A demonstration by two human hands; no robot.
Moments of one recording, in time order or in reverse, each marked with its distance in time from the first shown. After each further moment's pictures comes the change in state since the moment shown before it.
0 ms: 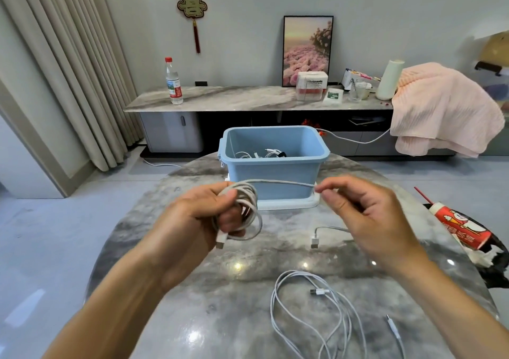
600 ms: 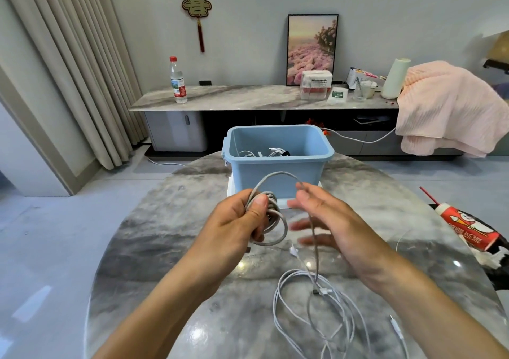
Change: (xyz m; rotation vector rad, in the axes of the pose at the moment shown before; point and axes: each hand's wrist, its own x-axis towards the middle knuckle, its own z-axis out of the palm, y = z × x) left_hand 0.007 -0.027 0.018 0.410 0.190 0.086; right_hand -0.003 -0.022 0.030 0.331 -0.227 0.545
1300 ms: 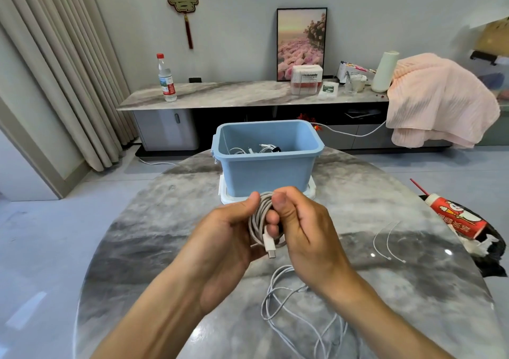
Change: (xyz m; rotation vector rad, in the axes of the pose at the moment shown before) left_hand -0.002 0.015 0.019 -0.670 -0.046 -0.420; right_hand 0.002 0.017 0.034 -0.179 0.157 -0.497
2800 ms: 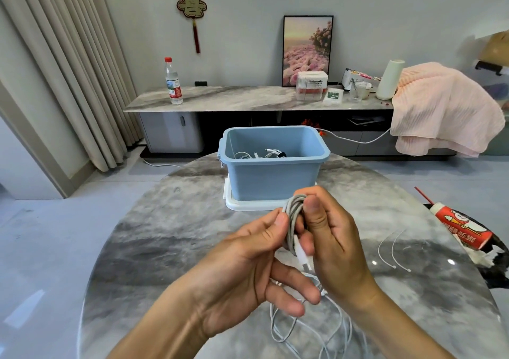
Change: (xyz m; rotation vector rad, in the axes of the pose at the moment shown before) left_hand -0.018 -0.006 -0.003 -0.004 -0.423 -0.080; right_hand -0.004 -0.007 -0.008 0.221 0.083 -0.026
